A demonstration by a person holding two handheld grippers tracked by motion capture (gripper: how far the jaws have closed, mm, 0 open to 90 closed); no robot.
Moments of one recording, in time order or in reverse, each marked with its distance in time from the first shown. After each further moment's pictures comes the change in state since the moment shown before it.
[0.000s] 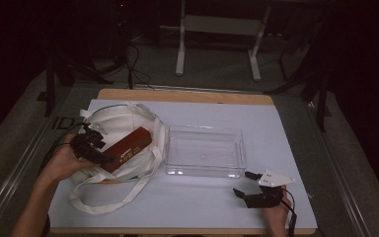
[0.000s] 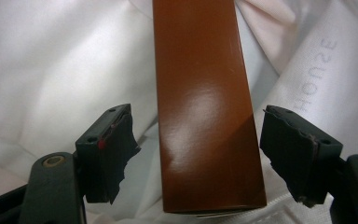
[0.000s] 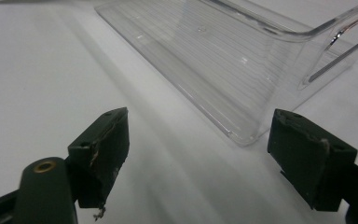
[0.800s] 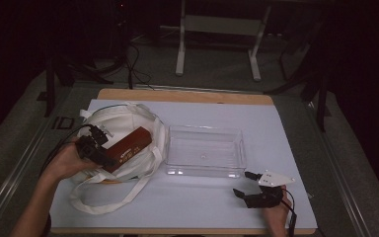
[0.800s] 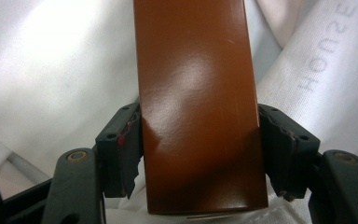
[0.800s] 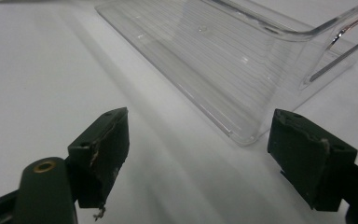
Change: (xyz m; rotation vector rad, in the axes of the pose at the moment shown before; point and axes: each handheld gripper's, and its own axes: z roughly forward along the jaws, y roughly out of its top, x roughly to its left) left arm 0.000 0.007 0.016 0.156 -0.042 -0.009; right arm 0.000 0.000 0.000 0.001 0.002 0.000
